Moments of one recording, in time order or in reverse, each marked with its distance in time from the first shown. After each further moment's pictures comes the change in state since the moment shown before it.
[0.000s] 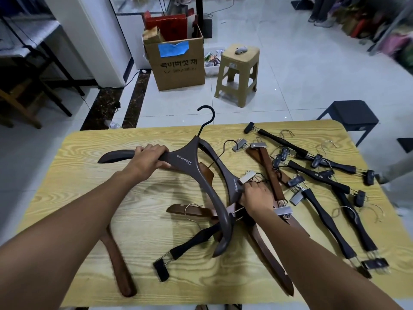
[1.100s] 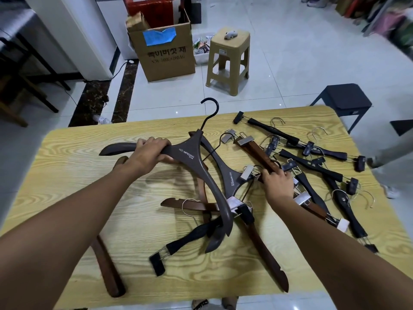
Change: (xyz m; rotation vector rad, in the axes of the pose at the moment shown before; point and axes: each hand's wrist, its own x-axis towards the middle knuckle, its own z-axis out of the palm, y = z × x) left_hand 0.026 0.039 0.016 0.010 -0.033 0.078; right_hand 0.004 0.075 -0.015 -0.326 0.000 0.108
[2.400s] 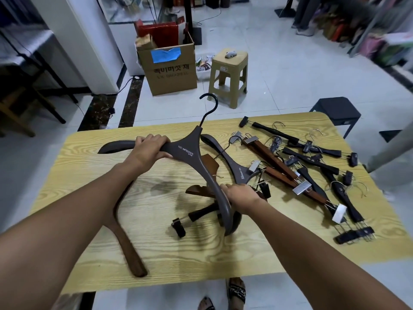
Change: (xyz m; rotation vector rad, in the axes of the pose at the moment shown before) left_hand -0.069 -0.014 -0.040 0.044 0.136 0.010; right_hand -0.064 -0.103 -0.028 0.129 -0.040 -0.576
